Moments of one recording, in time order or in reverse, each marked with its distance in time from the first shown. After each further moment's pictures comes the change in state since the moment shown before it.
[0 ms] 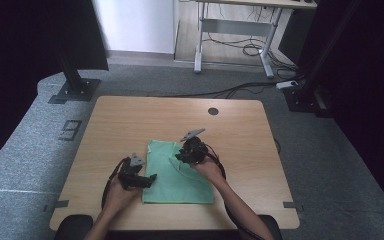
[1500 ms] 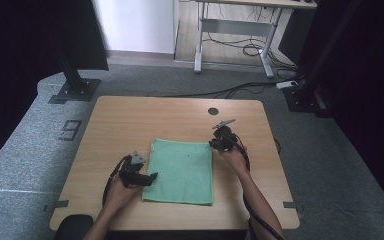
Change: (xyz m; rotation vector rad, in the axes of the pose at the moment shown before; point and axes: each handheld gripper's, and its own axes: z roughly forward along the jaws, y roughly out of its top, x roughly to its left) left arm 0.004 0.005 0.005 0.000 -0.014 0.013; right arm -0.102 -0.040 -0.033 0.066 -0.238 0.162
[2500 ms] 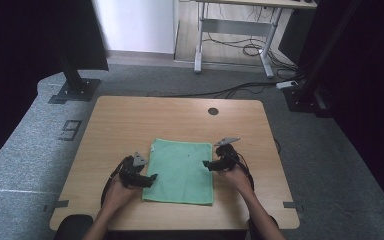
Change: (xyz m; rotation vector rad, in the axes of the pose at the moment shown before) left arm -0.006 0.002 -0.009 0.023 0.044 0.059; right arm 0.044 -0.050 -0.028 -0.067 0.075 0.017
